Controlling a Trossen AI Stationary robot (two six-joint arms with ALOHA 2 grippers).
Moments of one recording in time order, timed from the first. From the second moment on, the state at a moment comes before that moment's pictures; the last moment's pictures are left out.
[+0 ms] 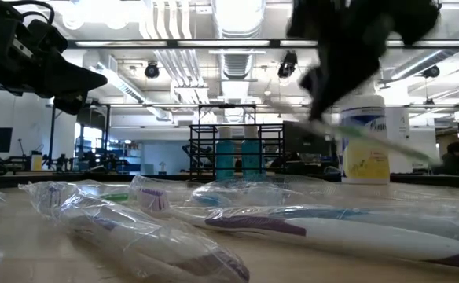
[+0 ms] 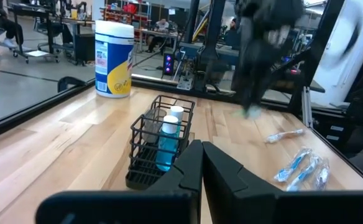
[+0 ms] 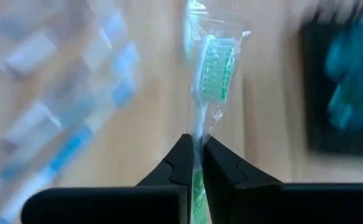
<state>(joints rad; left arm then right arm) 0.10 0.10 0.01 -0.01 0.03 -0.16 0.29 1.56 1.00 -0.37 0.08 0.26</state>
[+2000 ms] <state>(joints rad) 0.10 0.18 0.01 -0.02 0.01 -0.15 -0.14 1.67 0.42 1.32 0.03 -0.06</state>
